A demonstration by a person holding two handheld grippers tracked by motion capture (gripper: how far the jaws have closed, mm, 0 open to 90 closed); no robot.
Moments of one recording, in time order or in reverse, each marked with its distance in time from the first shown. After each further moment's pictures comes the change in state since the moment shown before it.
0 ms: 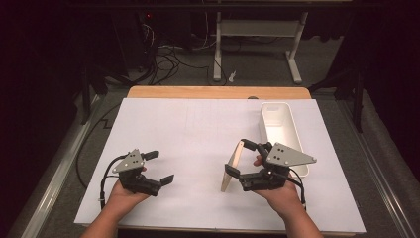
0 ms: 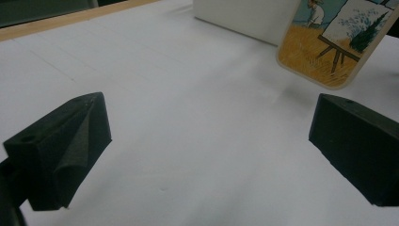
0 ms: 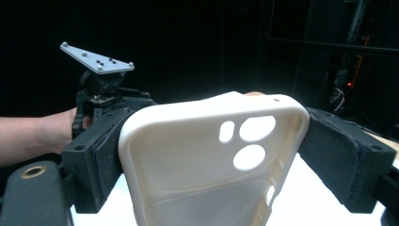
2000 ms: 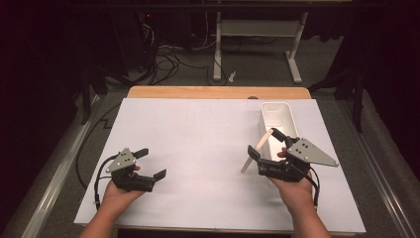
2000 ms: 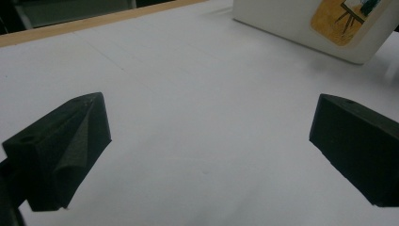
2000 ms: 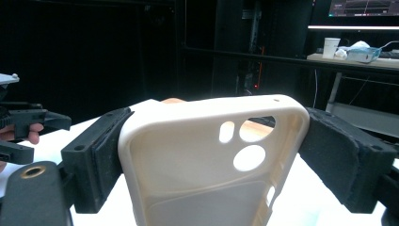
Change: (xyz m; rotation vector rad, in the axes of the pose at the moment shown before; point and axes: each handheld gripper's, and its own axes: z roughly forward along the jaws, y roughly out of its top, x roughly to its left) left arm 0.014 0.003 -0.009 -0.068 0.104 0.000; right arm -0.024 0.001 -0.030 -0.044 -0.340 -0.001
